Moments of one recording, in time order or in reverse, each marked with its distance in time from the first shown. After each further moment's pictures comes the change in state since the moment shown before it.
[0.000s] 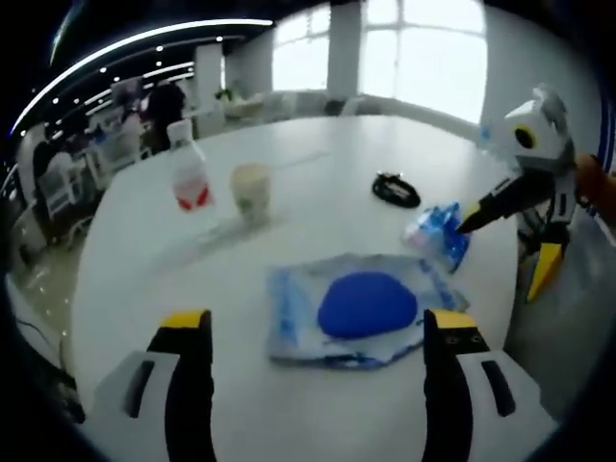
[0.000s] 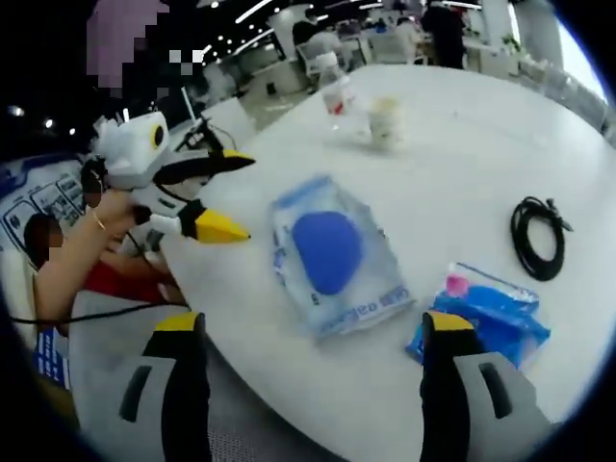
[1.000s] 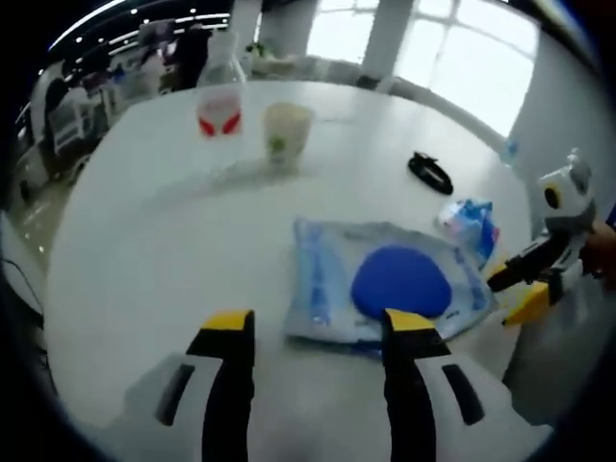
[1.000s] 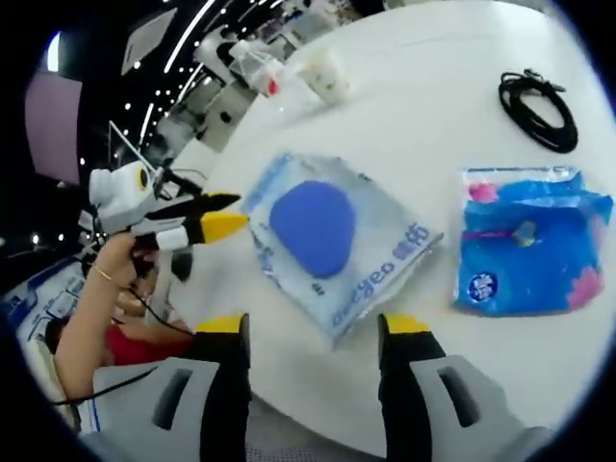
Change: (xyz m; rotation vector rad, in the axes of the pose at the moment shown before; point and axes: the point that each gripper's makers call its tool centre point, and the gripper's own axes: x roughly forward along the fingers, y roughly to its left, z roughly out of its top) left arm 0.026 0.026 -0.041 -0.216 0.145 0.016; right arm 0.041 -0.009 -0.030 0.424 -0.015 0.009
